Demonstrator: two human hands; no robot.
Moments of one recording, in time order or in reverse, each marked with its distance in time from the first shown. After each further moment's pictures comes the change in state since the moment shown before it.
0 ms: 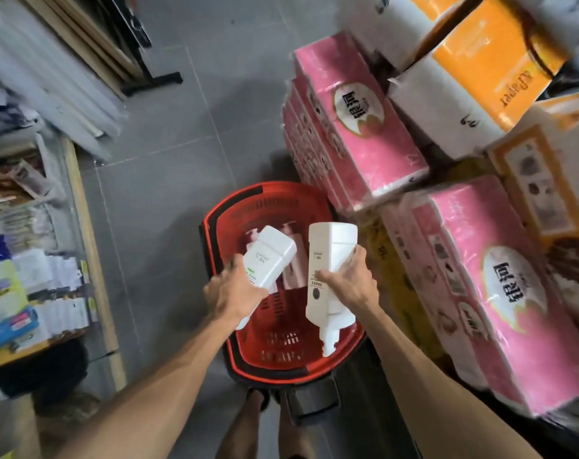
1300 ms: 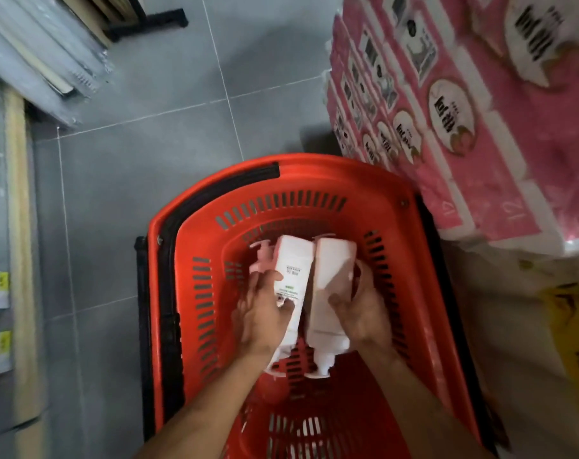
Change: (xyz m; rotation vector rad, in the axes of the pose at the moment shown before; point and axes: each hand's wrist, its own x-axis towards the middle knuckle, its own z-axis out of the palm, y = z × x) left_hand 0.251 -0.021 0.272 -0.240 0.133 -0.025; right_hand 0.292 0.088 0.240 0.093 -0.043 -0.121
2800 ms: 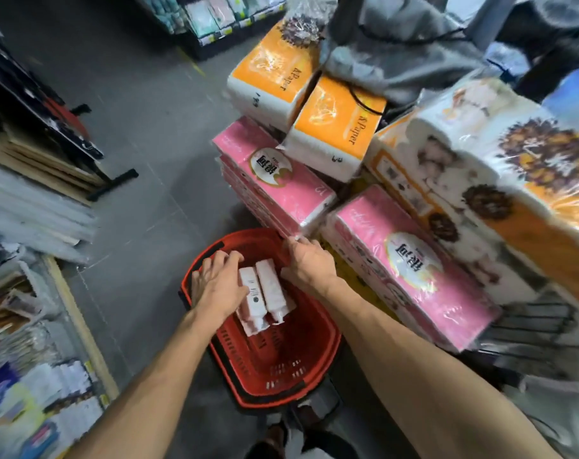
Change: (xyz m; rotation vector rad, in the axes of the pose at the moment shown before) left_hand -0.235 0.213 -0.391 0.457 -0.086 0.539; right_hand -0.323 -0.218 -0.323 -0.439 0.070 -0.197
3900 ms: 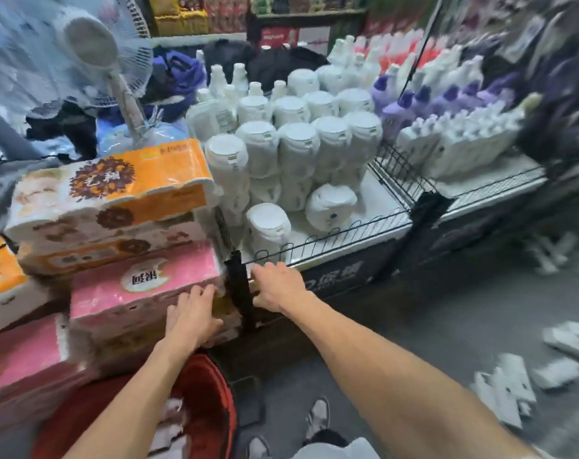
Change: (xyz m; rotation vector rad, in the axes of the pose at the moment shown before) left_hand -0.209 0.259 -0.001 0.442 -0.208 1.146; right_hand -0.435 0.090 -0.004 0.256 0.395 0.921
